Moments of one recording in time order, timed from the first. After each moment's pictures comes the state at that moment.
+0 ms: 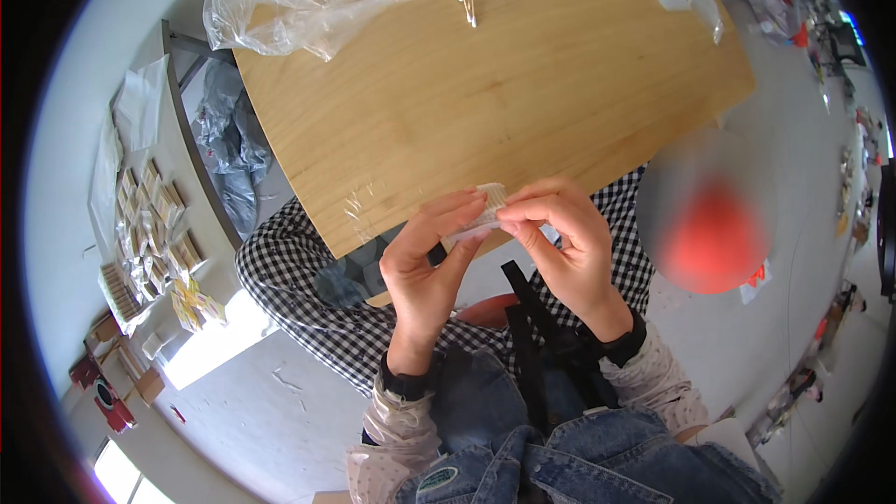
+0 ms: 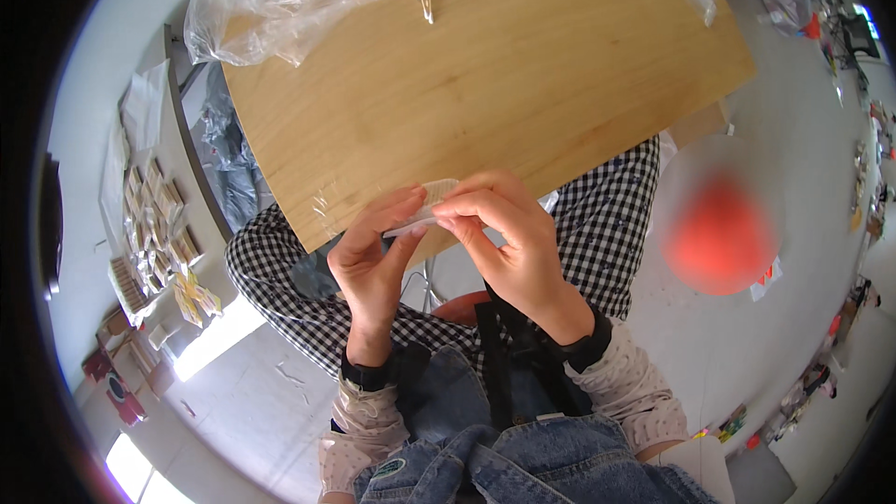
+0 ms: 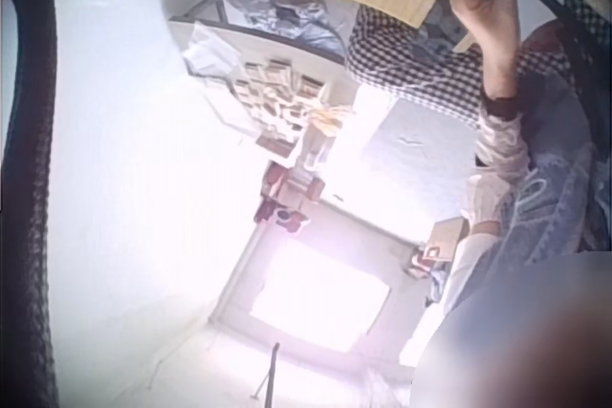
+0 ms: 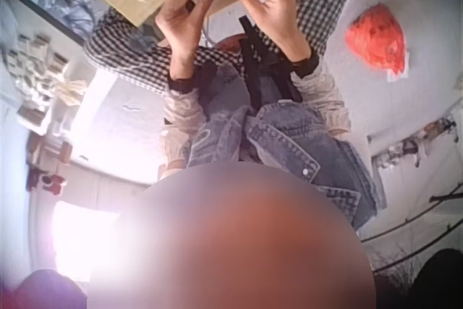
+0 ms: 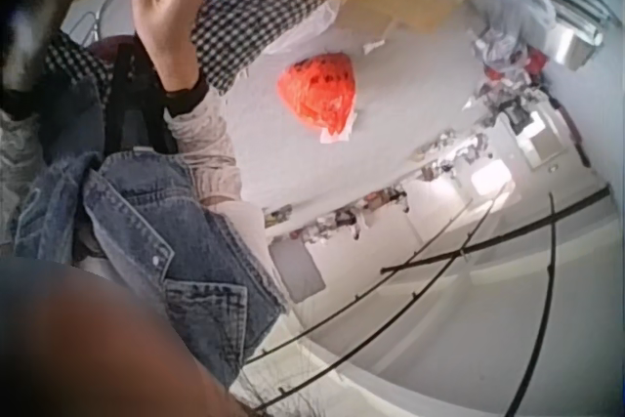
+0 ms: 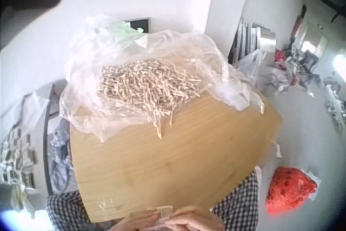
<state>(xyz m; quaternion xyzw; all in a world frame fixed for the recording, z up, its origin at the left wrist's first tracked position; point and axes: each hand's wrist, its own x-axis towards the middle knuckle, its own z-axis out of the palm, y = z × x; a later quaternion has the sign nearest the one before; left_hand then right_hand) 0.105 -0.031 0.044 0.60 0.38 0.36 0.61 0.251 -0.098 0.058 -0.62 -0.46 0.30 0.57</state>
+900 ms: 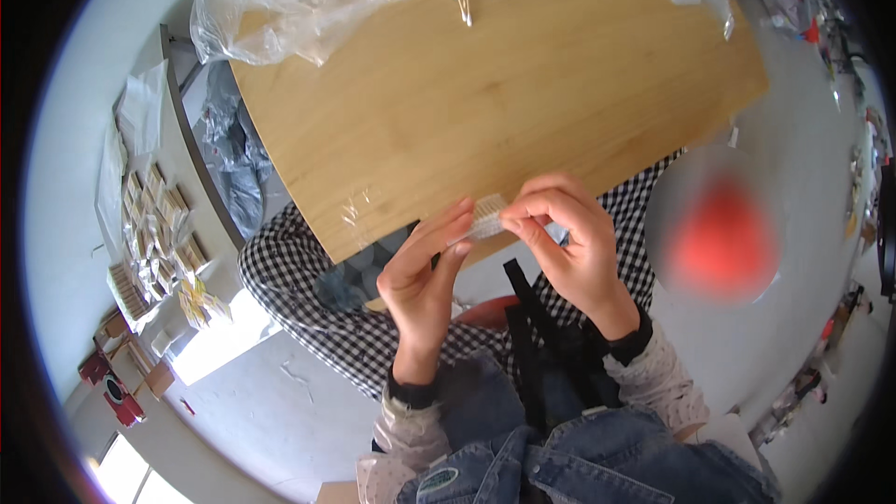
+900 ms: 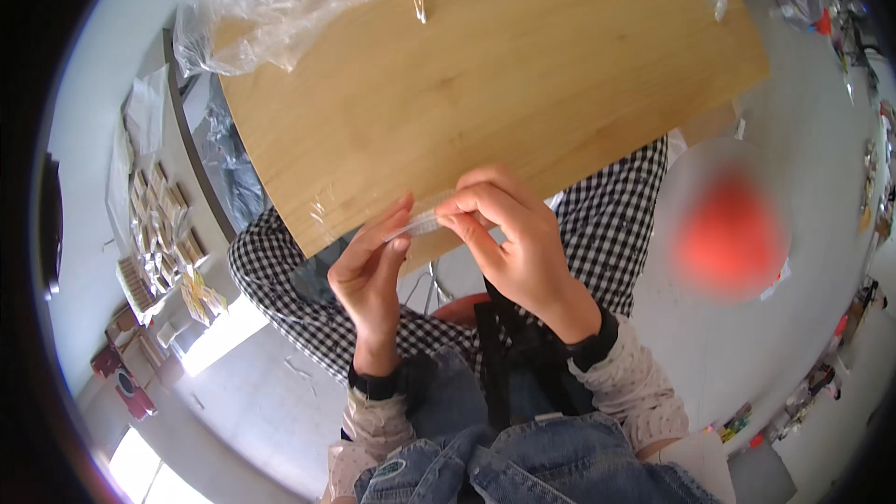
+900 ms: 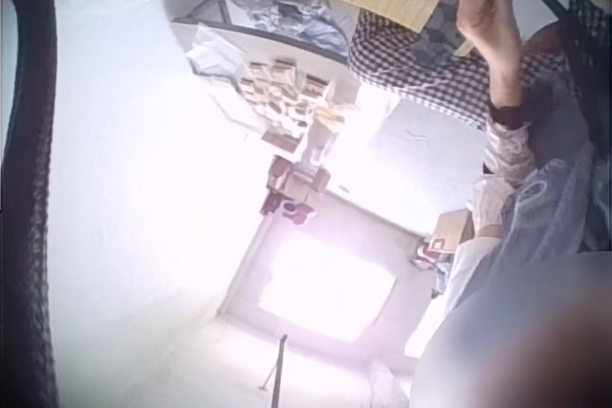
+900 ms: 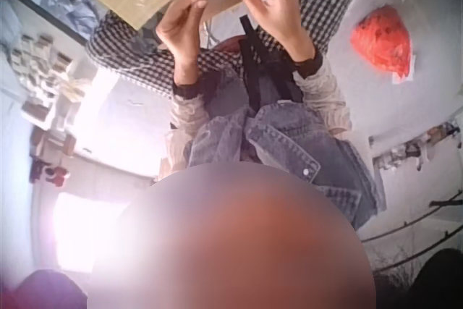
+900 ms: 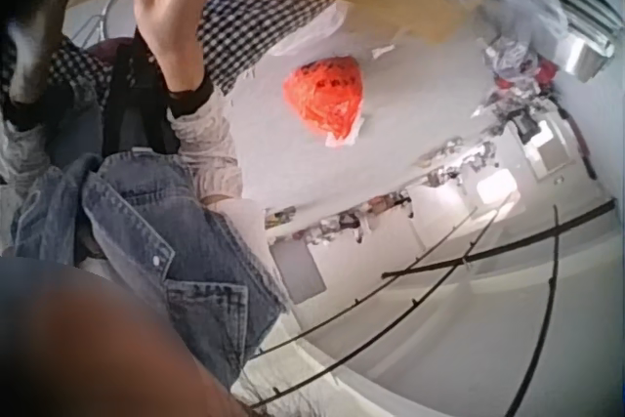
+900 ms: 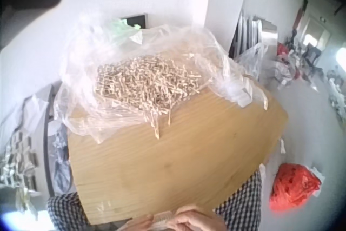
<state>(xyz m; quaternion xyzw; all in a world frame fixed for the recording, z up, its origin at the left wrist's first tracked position) 0.108 -0.041 0.047 0.52 0.44 0.36 0.63 0.269 -0.093 0.058 -0.62 -0.47 0.31 0.54</state>
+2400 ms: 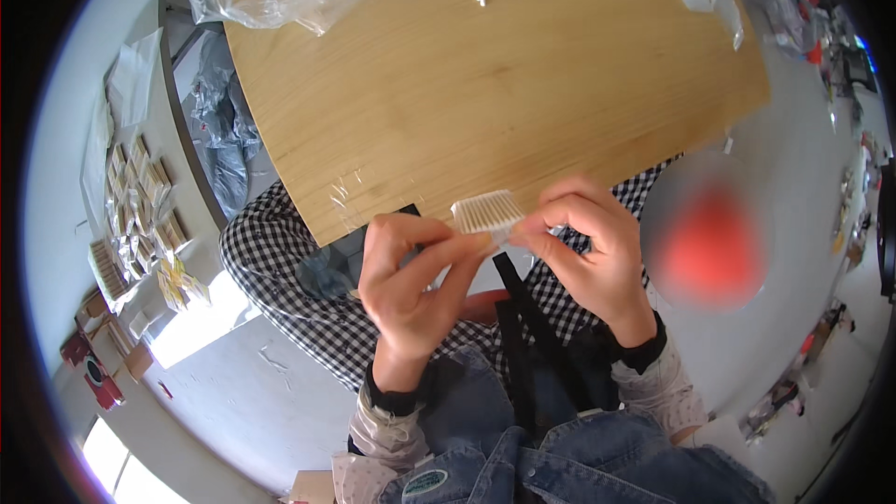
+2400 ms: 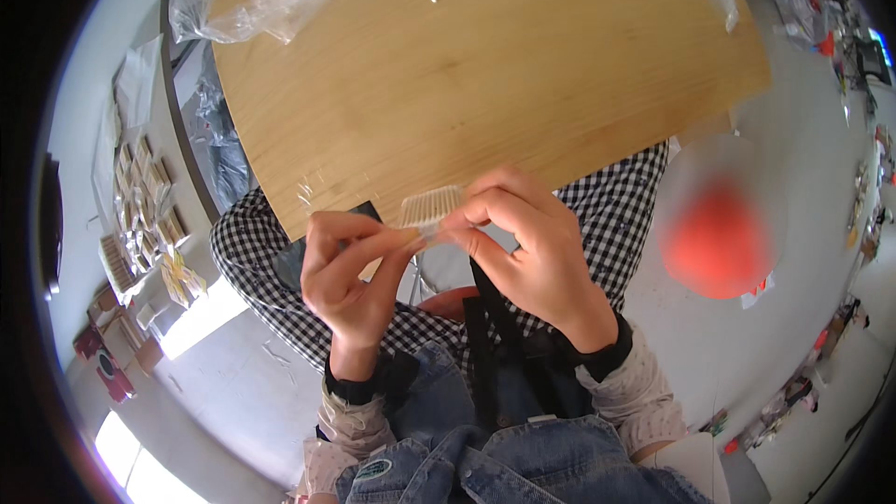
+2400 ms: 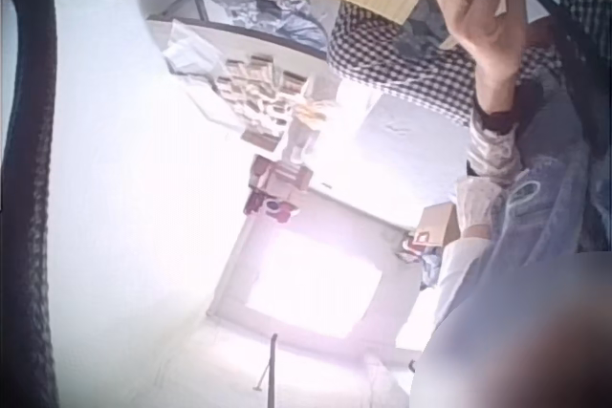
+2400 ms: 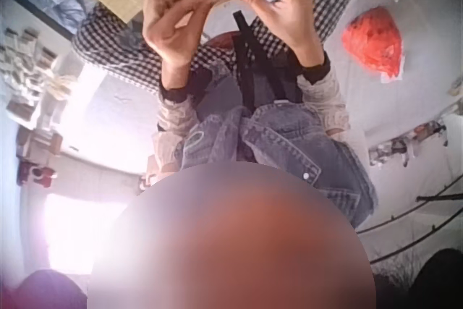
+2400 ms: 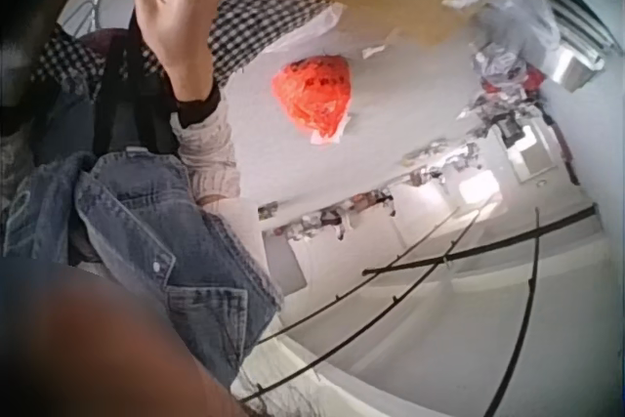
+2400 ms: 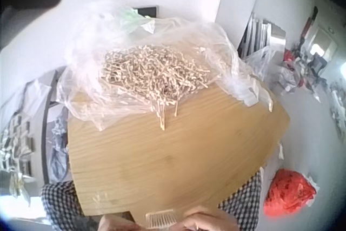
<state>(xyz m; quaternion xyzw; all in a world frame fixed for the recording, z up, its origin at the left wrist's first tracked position) 0.101 -0.035 0.061 0.76 0.40 0.36 0.36 0.278 -0.098 0.079 -0.63 -0.56 0.27 0.46</state>
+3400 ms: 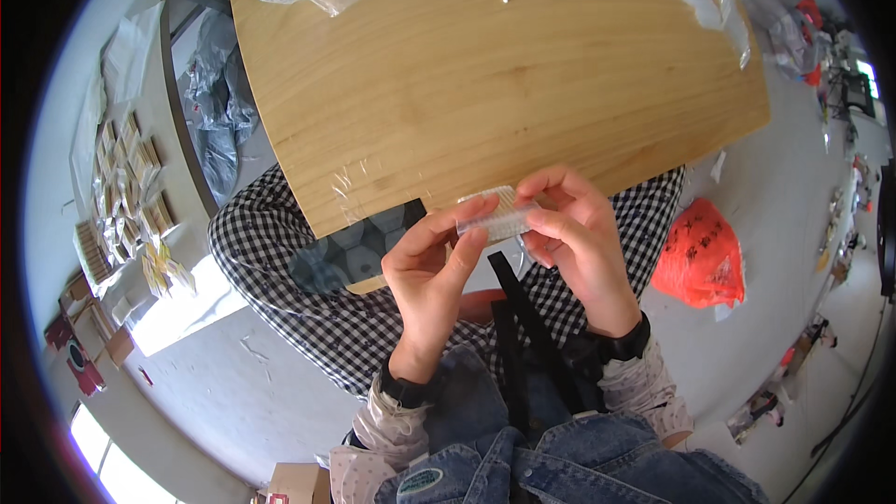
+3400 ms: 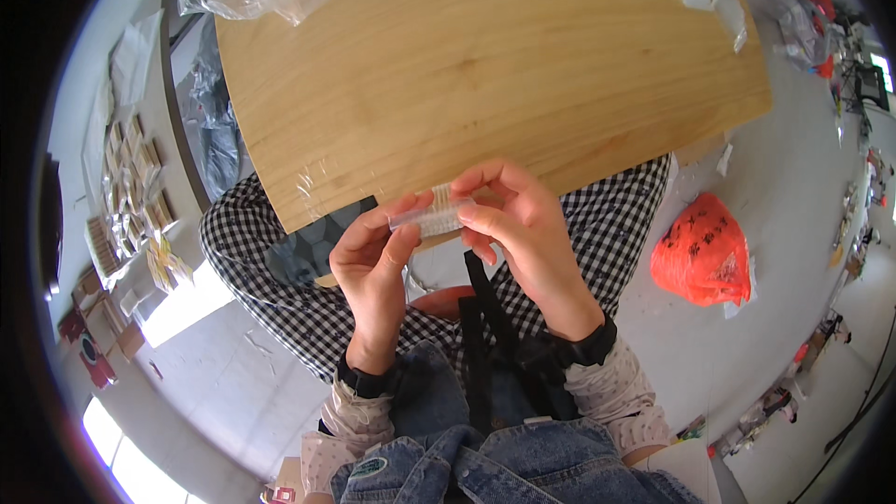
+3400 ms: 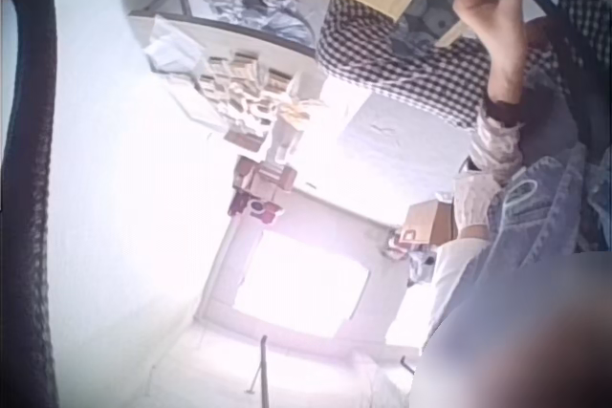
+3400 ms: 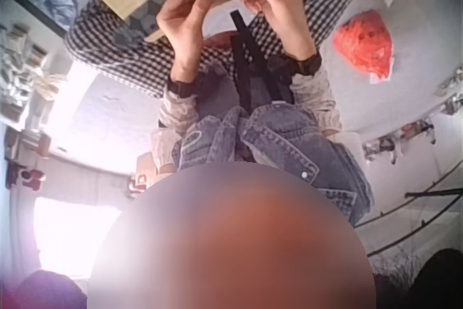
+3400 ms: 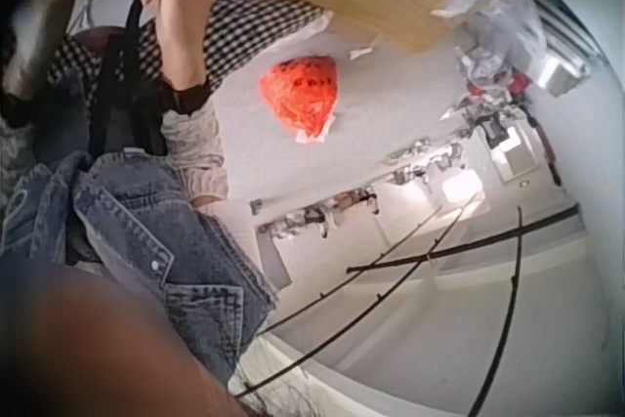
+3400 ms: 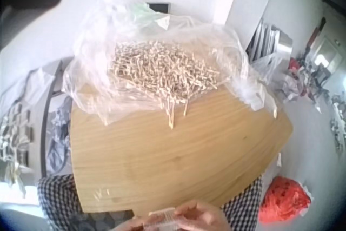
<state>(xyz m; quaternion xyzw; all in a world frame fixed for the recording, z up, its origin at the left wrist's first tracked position) 0.108 -0.055 0.040 0.37 0.41 0.40 0.73 0.273 -0.093 0.060 -0.50 -0.10 0.65 0.57</state>
